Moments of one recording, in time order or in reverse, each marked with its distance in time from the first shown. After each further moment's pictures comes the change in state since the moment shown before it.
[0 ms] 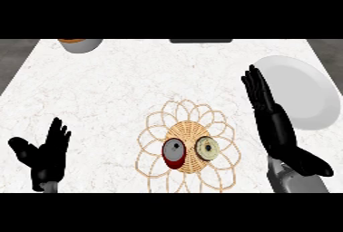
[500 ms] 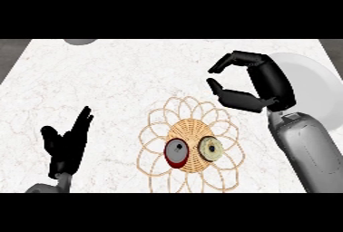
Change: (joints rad) left arm -0.078 0.034 -0.148 -0.028 -0.071 -0.140 0.051; right arm -0.373 -0.100 -0.010 0.170 0.054 0.138 0.131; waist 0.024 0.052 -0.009
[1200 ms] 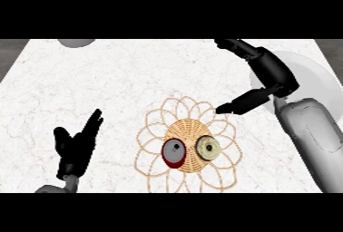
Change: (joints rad) left arm 0.007 -0.037 -0.023 -0.006 -0.040 -0.055 0.027; right arm -0.088 -0.051 -0.026 0.179 0.019 0.216 -0.102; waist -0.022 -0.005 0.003
